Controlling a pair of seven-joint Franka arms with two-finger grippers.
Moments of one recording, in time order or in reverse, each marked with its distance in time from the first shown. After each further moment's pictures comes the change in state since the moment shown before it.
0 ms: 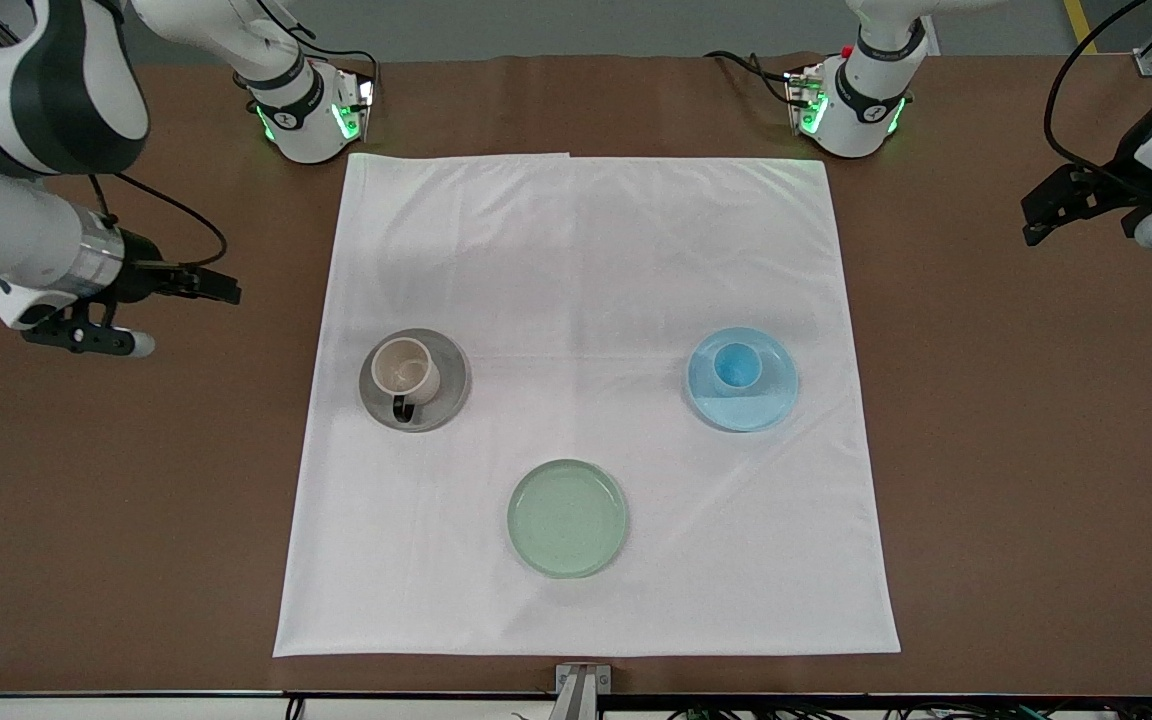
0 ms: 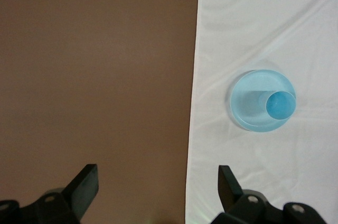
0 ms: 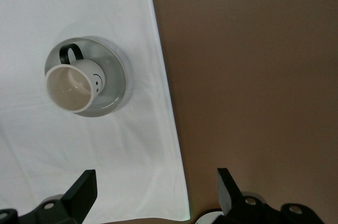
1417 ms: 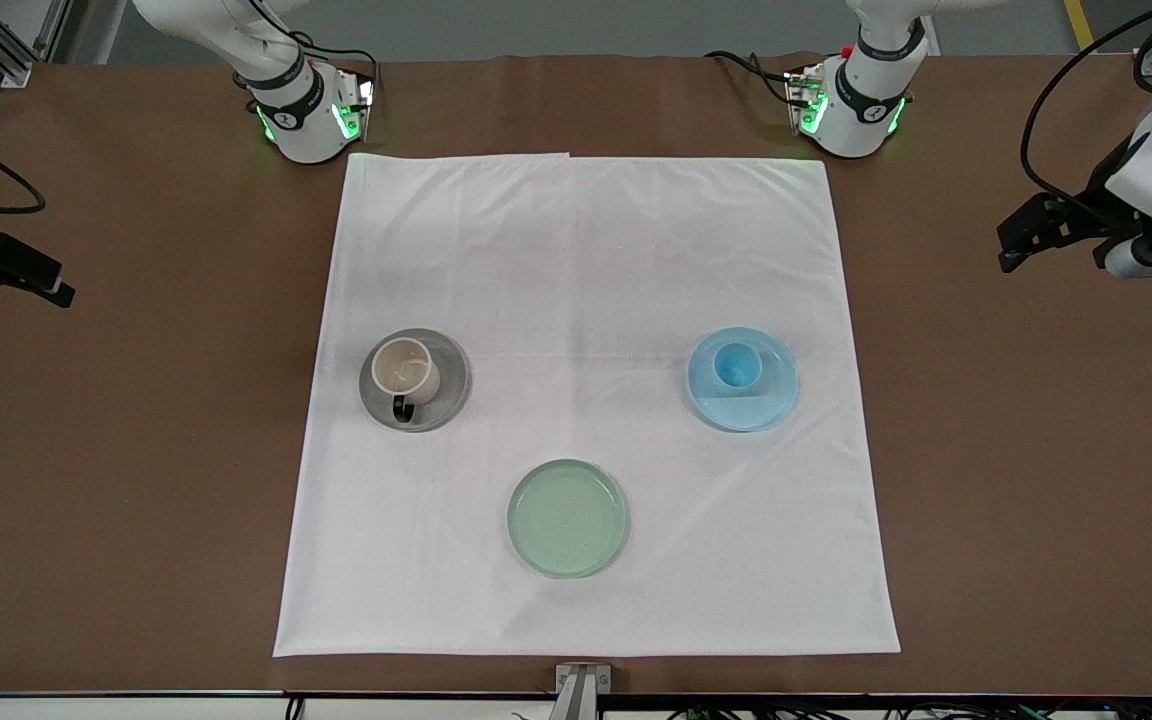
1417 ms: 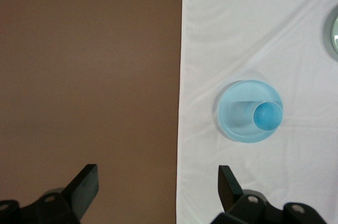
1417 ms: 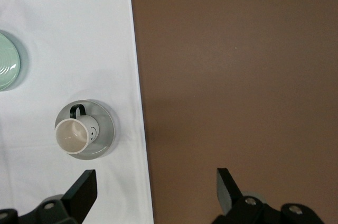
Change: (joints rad) left arm -0.014 0.028 -0.010 -0.024 -0.030 0.083 0.003; right arm -0.132 0.039 0.019 0.343 -0.031 -0.042 -0.165
